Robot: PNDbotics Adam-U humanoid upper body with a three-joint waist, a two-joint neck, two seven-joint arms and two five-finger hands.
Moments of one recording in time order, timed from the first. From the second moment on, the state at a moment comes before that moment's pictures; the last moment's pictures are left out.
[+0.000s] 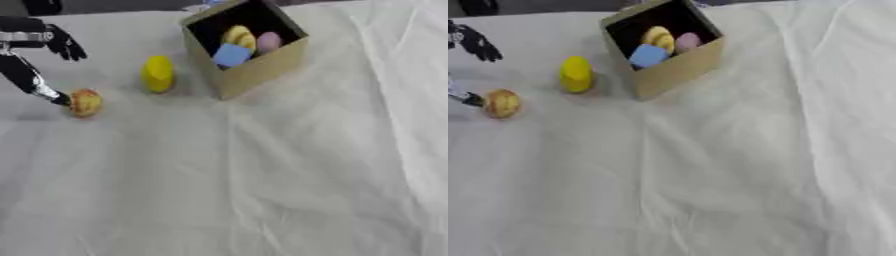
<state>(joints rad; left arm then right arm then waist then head) -1.04 0.78 -0.38 -0.94 -0.51 -0.41 -0.70 -0.99 -0.70 0.20 -1.68 0.23 -0.10 0.27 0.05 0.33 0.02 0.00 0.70</state>
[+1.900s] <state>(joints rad) -1.03 0.73 -0.38 -0.92 -0.69 -0.45 -0.62 -0.99 -0.68 0.18 -1.68 0.21 -0.08 0.25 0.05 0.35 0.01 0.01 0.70</state>
